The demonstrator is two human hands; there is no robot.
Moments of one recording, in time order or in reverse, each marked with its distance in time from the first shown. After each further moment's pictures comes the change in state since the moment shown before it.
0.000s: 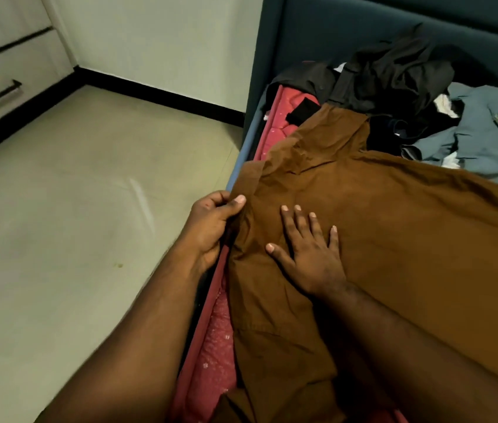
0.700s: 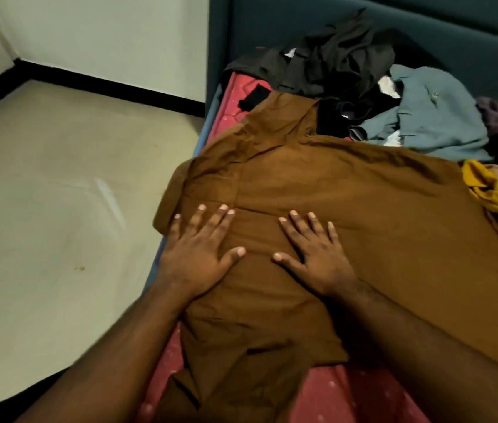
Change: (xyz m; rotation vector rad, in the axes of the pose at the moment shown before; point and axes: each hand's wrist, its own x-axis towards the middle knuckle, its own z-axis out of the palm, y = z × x) left_hand -0.025 -0.071 0.007 1.847 -0.210 0.456; right_hand -0.048 0.086 -0.016 -0.087 -0.038 0.008
